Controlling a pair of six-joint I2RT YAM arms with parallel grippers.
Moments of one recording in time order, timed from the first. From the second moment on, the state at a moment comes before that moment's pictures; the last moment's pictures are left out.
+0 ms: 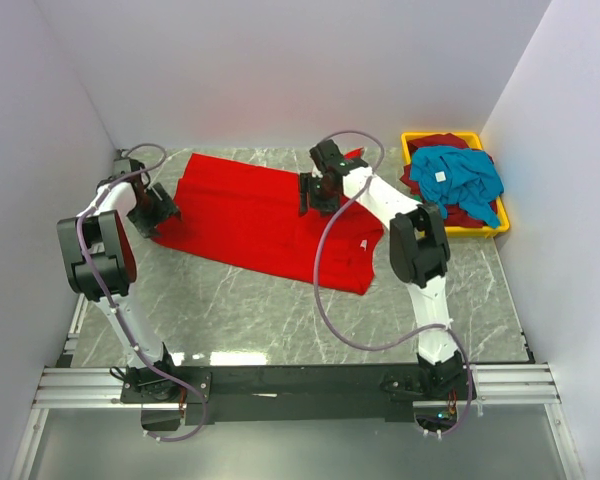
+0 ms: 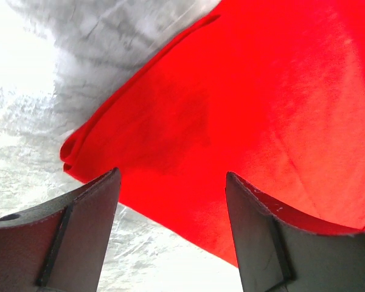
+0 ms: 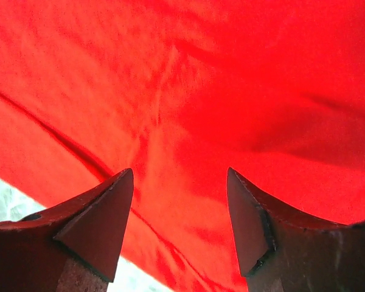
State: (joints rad) left arm 0.23 1.96 1.42 -0.62 0.15 -0.46; right arm 0.48 2.26 1.96 -0.75 -0.11 0.39
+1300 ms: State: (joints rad) left arm 0.12 1.82 1.14 -0.43 0.20 -0.48; right arm 0.48 1.77 1.07 -0.40 -0.14 0.50
